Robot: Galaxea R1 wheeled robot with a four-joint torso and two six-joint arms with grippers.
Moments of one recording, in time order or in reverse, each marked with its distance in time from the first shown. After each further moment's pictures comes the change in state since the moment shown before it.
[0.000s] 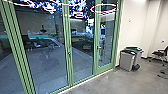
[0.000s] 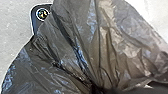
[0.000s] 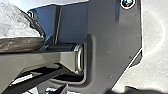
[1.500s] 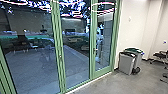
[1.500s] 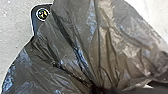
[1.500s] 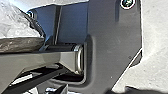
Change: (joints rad) left arm 0.000 0.000 0.000 0.000 0.000 0.000; right arm 0.000 0.000 -0.002 0.000 0.000 0.000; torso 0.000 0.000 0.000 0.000
